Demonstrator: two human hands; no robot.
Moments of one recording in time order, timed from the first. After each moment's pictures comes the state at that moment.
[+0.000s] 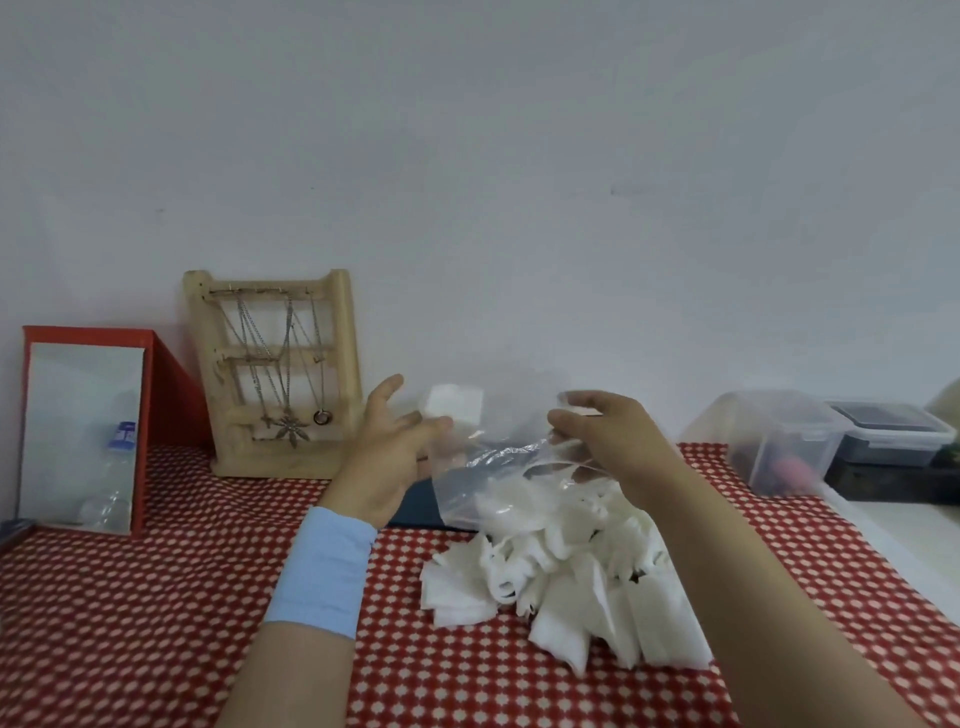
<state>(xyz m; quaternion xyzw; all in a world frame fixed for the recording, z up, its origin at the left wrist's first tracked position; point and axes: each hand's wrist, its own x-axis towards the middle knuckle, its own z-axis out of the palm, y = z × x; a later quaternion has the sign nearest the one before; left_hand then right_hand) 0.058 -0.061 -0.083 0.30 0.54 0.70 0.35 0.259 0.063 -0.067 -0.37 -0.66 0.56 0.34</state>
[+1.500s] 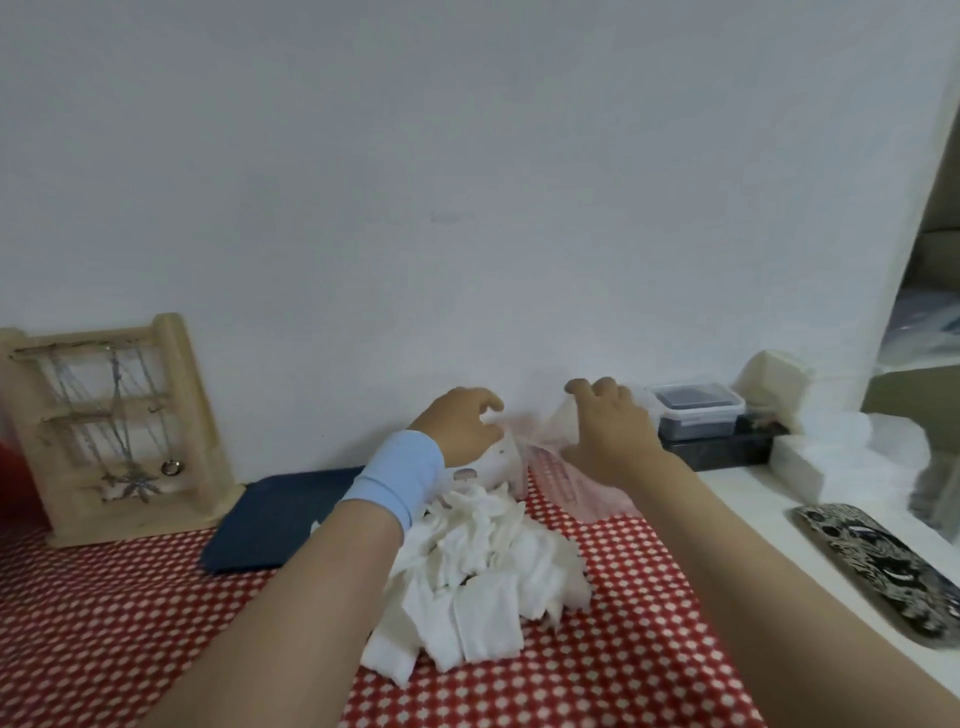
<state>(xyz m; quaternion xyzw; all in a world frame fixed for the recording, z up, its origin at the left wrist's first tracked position) 0.221 0.081 -0.042 0.63 0.74 0.21 0.13 0.406 0.161 -0.082 -0.51 -0.84 -0.03 0.18</state>
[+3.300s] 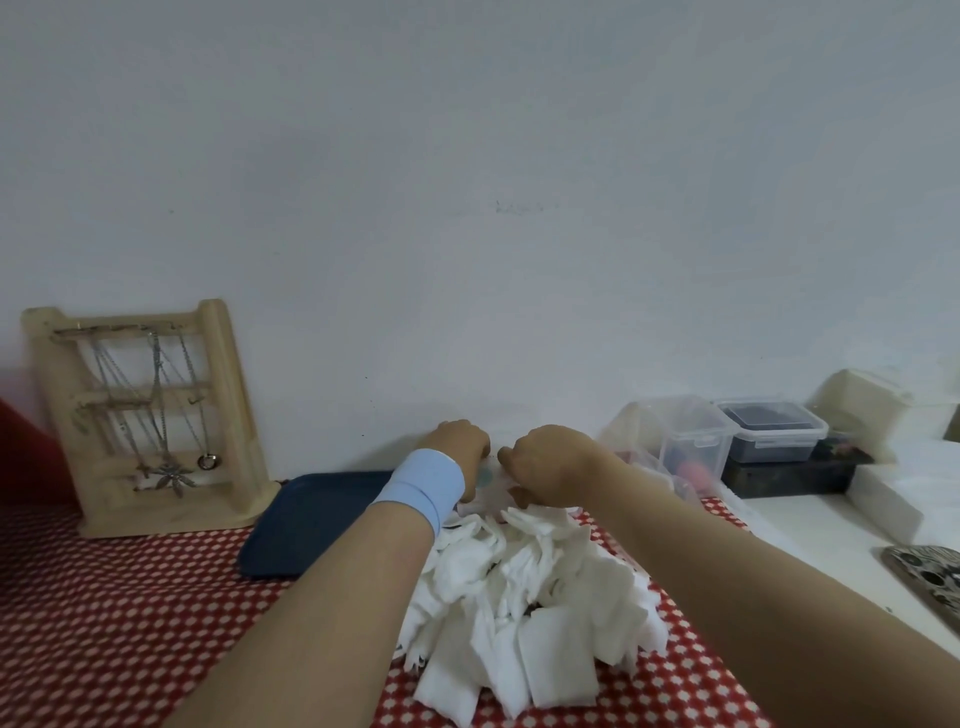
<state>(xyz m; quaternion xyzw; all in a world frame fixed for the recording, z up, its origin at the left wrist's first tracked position) 0.148 0.097 -0.075 0.63 0.78 -0.08 0.02 0.285 0.155 -0.084 -0.22 -0.95 -0.19 -0.06</state>
